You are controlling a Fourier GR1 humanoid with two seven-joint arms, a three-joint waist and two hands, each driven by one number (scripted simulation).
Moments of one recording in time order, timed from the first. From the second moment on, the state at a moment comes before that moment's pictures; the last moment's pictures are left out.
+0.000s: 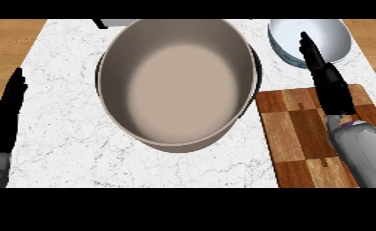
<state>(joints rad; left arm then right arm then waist) -0.08 0.62 -0.08 -1.38 0.16 0.35 -0.02 -0.37 -0.48 0.22 -1.34 -0.09 -0.22 -0.04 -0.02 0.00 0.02</state>
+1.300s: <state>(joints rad) -0.16 0.34 -0.23 -1.56 0.35 0.29 0.14 -0.32 -1.14 0.15 -1.50 -0.13 0.50 -0.84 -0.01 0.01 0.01</state>
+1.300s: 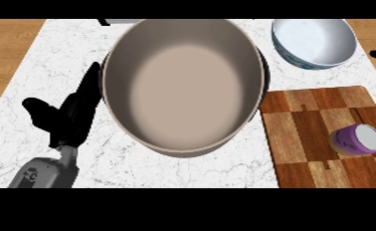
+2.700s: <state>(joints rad) -0.18 0.31 -0.25 -1.62 0.29 0.31 0.23 -0.26 -1.33 0.41 -1.19 0.46 0.17 -1.10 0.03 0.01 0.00</state>
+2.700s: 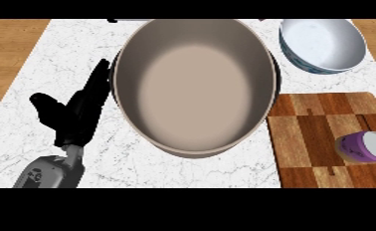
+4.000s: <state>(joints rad) -0.16 0.27 -0.18 -1.63 0.25 0.25 0.26 -0.29 -1.12 0.47 -1.14 0.60 0.12 -1.04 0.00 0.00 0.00</state>
